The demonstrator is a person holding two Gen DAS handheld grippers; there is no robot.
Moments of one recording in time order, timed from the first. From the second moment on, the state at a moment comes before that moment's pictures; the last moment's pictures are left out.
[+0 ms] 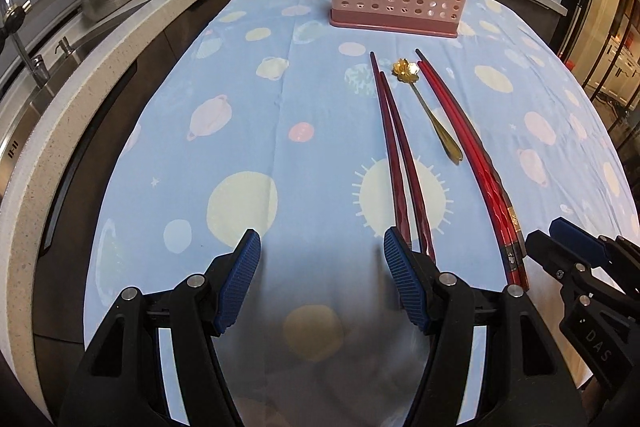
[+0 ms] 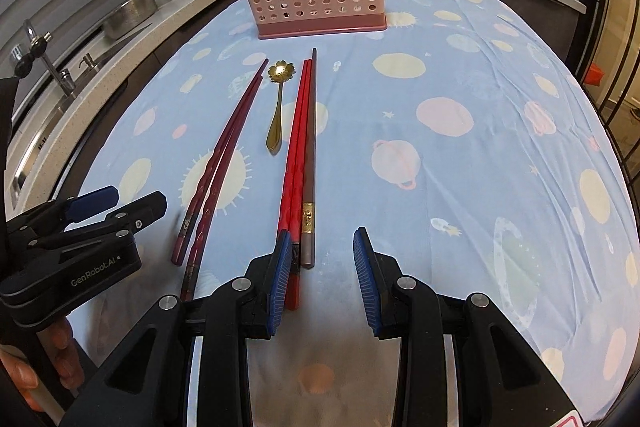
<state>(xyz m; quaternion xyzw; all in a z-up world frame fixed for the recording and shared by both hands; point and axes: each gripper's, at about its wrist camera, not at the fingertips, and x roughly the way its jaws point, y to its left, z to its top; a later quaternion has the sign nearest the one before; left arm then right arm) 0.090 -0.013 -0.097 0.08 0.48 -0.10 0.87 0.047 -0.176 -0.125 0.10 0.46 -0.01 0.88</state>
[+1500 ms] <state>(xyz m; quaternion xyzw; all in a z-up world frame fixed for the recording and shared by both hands) 0.078 -0.023 -0.104 0.07 0.49 -0.14 0.86 0.054 -0.182 -0.139 0.09 0.47 -0.02 0.88</state>
